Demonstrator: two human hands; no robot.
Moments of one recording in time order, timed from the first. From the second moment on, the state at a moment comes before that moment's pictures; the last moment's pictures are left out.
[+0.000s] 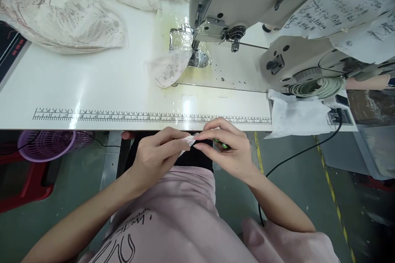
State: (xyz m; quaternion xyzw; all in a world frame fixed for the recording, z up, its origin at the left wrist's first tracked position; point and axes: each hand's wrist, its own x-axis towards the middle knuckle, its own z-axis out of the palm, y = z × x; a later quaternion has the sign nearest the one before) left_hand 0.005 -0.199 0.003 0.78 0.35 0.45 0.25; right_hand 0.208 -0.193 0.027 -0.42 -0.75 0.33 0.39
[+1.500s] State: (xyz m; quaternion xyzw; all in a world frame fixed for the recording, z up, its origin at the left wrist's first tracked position) left_hand 0.010 -0.206 -0.001 0.80 0.37 0.42 0.21; right_hand 0.211 -0.186 0.035 -0.45 -0.70 0.38 0.39
